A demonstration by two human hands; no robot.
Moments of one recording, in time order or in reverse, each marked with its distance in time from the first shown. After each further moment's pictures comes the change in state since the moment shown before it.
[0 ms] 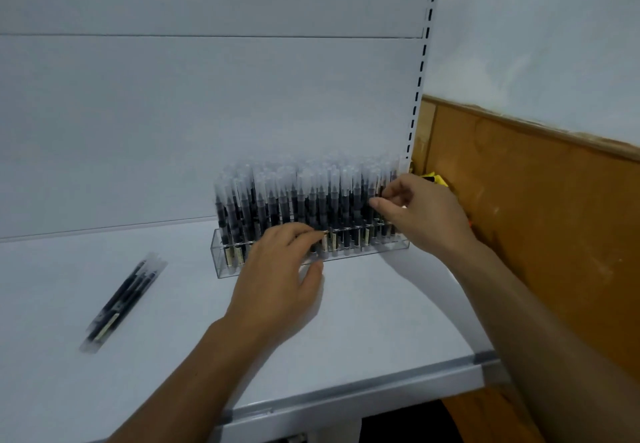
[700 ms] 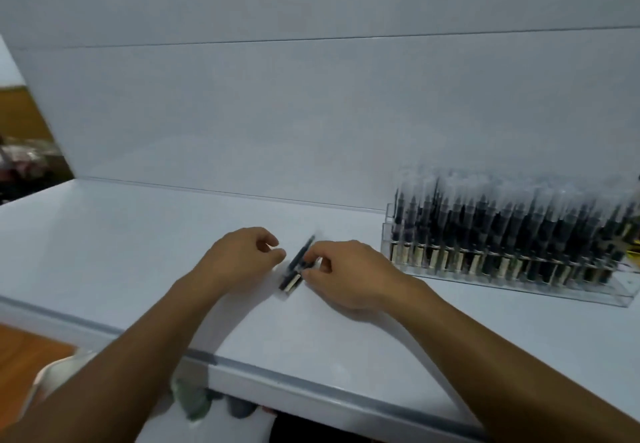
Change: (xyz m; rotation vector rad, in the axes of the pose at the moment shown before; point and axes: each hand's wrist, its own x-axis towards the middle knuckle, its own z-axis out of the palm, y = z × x) left_hand -0.081 -0.165 -0.145 0.121 -0.104 -0.853; right_hand -0.053 -0.198 0.167 0.084 -0.736 -0.502
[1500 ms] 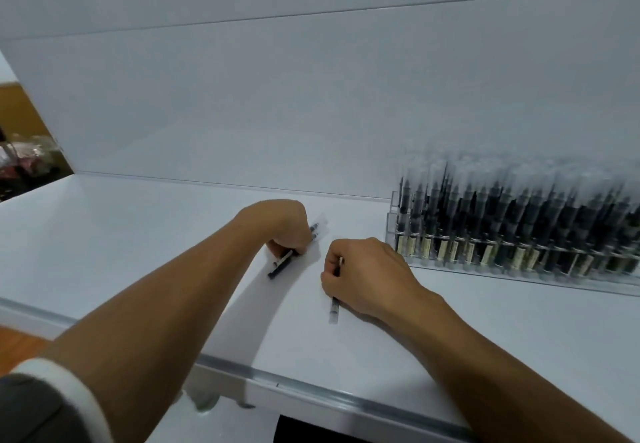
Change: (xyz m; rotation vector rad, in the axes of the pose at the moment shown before) left_hand 0.056 0.066 0.006 0.463 -0.388 -0.026; right_hand -0.008 0.012 0.011 -0.019 0.130 0.081
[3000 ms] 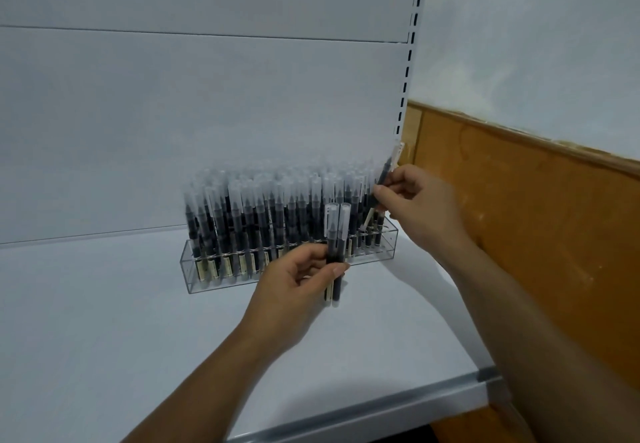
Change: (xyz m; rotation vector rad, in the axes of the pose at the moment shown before) left_hand -0.091 0.210 0.095 -1.471 -0.053 0.847; right_hand -0.116 0.183 -0.177 0.285 0.804 0.317
